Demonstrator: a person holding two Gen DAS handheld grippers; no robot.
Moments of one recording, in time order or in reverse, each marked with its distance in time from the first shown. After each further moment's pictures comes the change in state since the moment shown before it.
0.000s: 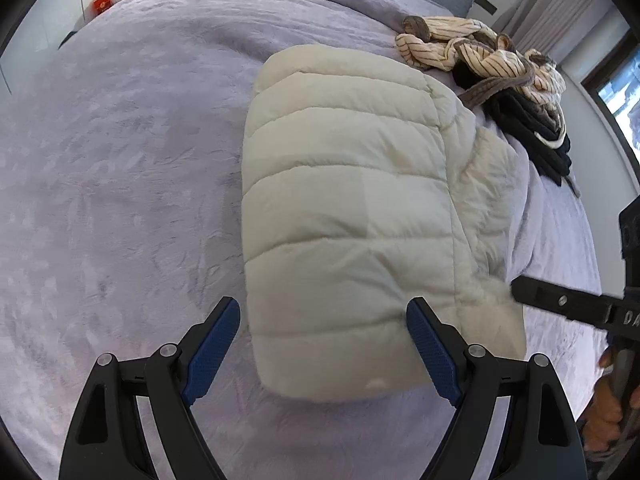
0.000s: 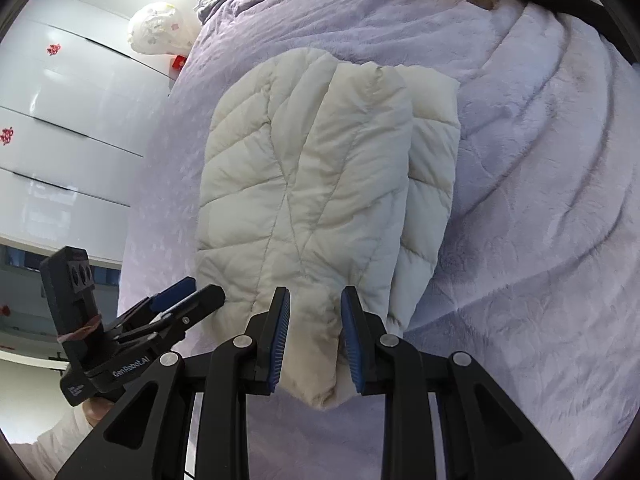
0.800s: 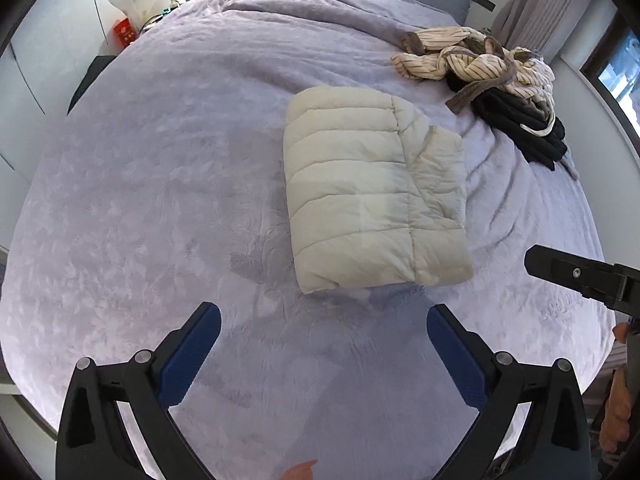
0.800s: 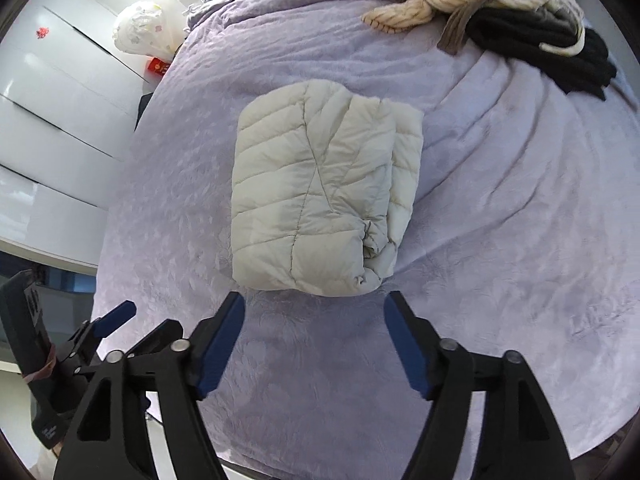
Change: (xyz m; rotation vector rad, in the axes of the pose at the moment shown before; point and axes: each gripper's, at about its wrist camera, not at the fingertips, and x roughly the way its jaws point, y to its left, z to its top) left arm -0.137 -0.015 -0.050 0.030 -0.029 0.115; right arm -0.094 0.084 -0.058 -0.027 -0.063 -0.224
